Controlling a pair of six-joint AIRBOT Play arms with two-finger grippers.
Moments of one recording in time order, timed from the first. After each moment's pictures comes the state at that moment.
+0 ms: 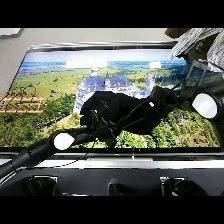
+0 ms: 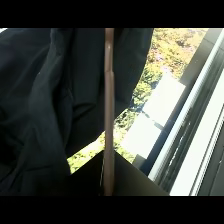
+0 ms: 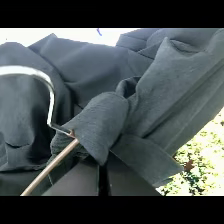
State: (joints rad) left arm -0.86 -1.10 0.84 0.70 -0.38 -0.86; right arm 0.42 -0.96 1.32 -1.73 1.30 2.27
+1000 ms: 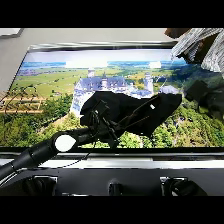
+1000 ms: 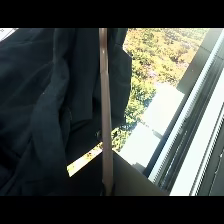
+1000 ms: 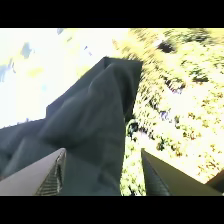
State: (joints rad) left arm -0.88 -1.10 0.84 0.69 -0.33 -0.87; right arm 0.42 -0.83 1.32 -2.11 1.45 2.63
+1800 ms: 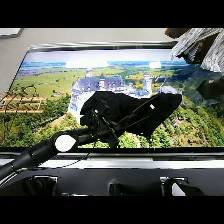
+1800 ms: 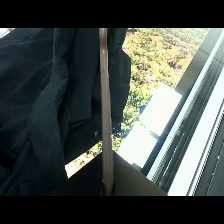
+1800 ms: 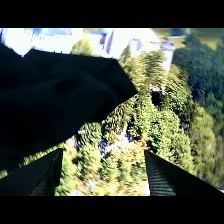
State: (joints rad) left arm -0.88 -1.10 0.84 0.69 -0.33 -0.89; right arm -0.24 -1.03 1.52 -1.36 1.46 1.02
